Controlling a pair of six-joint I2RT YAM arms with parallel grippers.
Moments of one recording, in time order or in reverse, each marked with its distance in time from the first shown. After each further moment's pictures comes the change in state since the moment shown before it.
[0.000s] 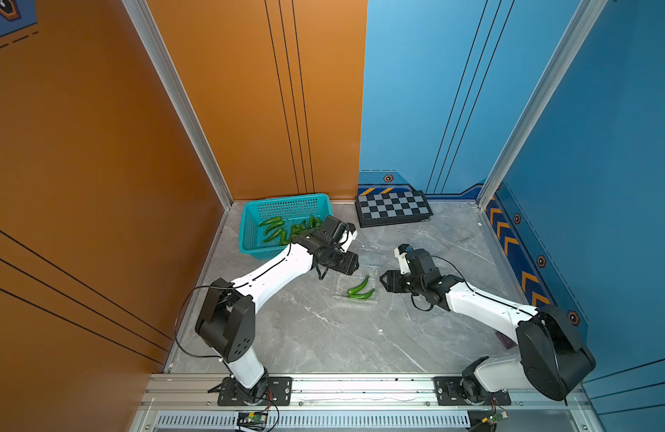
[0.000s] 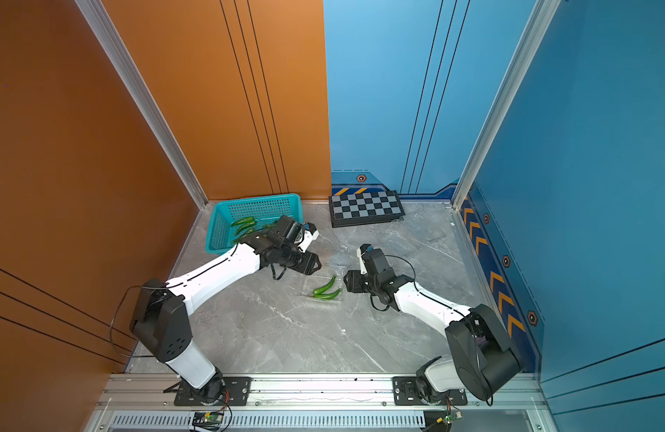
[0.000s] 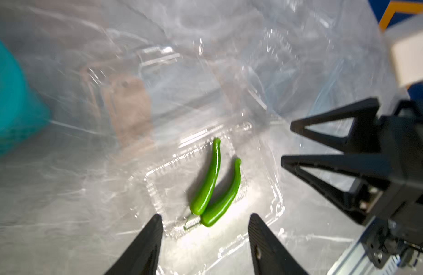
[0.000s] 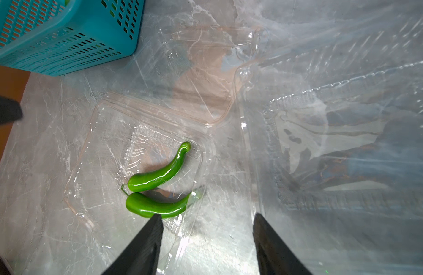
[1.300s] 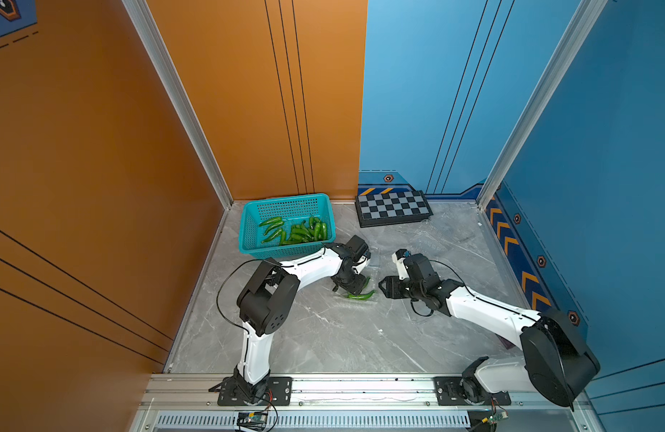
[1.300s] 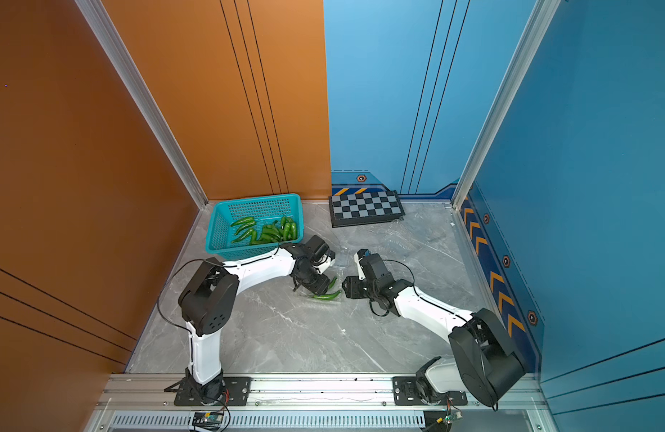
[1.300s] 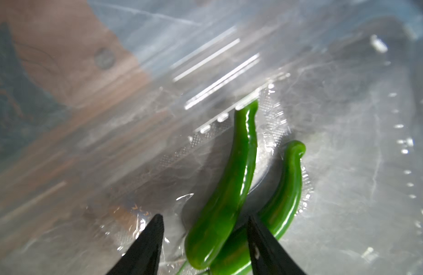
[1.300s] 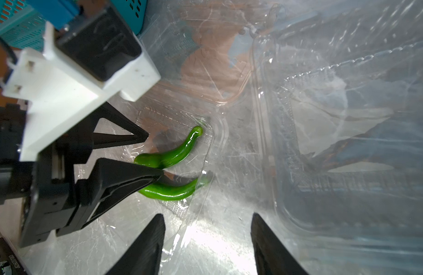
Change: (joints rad) left arm -0.086 0.306 0.087 -0.051 -0.101 0.111; right arm 0.045 -0.030 -0.034 -0.014 -0.002 0.003
